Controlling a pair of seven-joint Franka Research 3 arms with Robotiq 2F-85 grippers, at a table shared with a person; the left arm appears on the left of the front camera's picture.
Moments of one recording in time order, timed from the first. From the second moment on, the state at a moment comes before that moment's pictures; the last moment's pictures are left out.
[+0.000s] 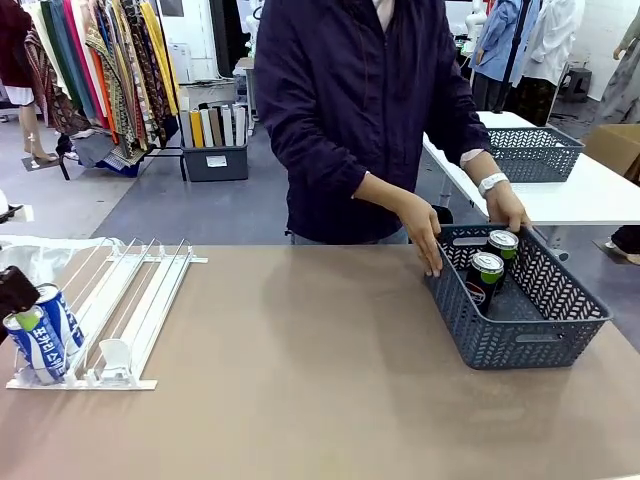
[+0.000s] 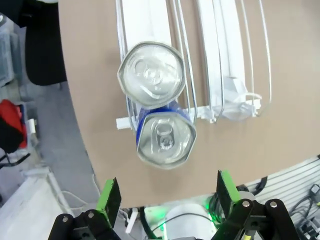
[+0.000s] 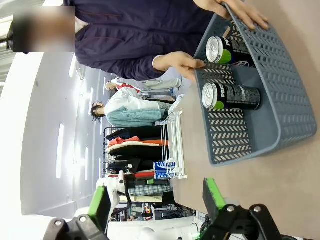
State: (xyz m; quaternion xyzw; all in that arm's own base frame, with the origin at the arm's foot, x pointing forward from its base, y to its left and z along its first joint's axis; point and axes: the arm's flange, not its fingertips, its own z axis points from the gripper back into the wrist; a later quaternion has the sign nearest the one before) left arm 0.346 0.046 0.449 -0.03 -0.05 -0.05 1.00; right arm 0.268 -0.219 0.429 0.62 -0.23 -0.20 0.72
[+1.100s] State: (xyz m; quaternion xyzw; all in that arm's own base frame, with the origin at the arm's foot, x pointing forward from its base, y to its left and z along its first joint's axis) left arm 0.379 0.028 0.405 -0.02 -0.04 -0.07 1.00; right arm 0.268 -0.219 0.429 0.62 -0.23 -0.20 0.72
